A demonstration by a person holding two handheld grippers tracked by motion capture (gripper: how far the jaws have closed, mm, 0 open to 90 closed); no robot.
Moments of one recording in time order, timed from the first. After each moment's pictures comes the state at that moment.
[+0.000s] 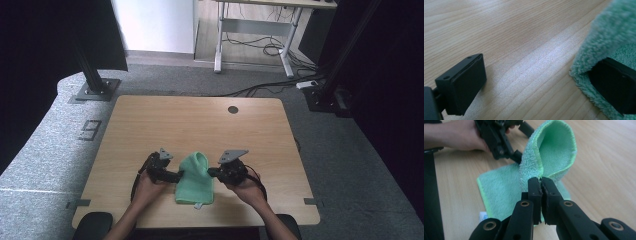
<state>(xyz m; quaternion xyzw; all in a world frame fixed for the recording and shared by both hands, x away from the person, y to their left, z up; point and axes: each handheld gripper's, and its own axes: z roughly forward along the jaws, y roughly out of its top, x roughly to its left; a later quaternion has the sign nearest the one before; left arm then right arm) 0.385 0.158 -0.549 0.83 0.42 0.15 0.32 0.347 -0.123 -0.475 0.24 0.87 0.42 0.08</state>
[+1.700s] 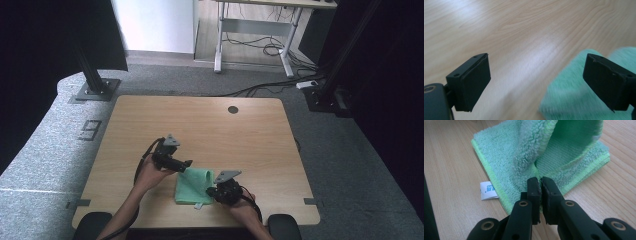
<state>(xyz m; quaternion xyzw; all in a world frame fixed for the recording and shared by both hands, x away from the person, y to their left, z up) 0.410 0.124 -0.490 0.86 0.34 0.12 0.35 0.315 -0.114 -0.537 0.28 0.88 0.38 0.07</state>
